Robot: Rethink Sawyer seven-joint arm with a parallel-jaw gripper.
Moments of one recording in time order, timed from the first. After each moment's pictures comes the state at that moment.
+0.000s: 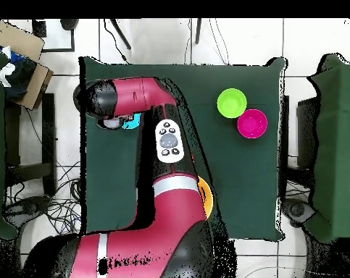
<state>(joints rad) -0.06 -0.40 0.18 1.13 -0.16 0.95 1.90</state>
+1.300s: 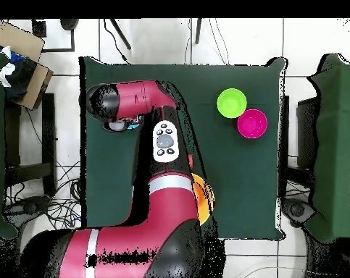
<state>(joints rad) -0.02 -0.35 0.10 1.10 -0.15 0.95 1.90</state>
